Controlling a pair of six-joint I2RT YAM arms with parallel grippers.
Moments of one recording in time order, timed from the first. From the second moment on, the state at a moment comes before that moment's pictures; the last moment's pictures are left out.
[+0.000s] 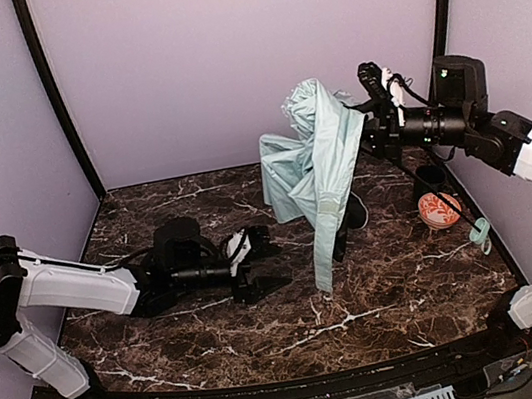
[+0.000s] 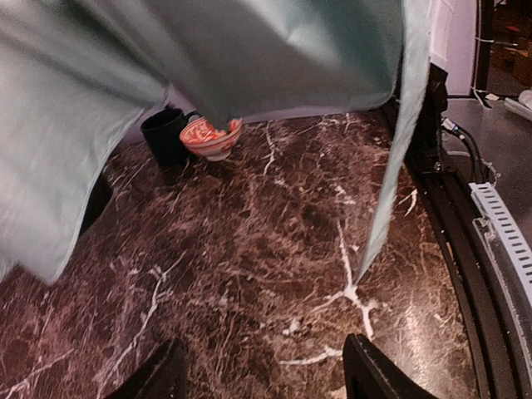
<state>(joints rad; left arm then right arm) -0.91 1.55 0.71 0.54 0.46 0.31 0.57 1.14 1.18 -0.21 -0.57 -0.35</state>
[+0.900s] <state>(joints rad) -1.01 1.49 0.74 0.46 0.51 0.48 0.53 1.16 1.24 -0.32 -0.53 -0.32</state>
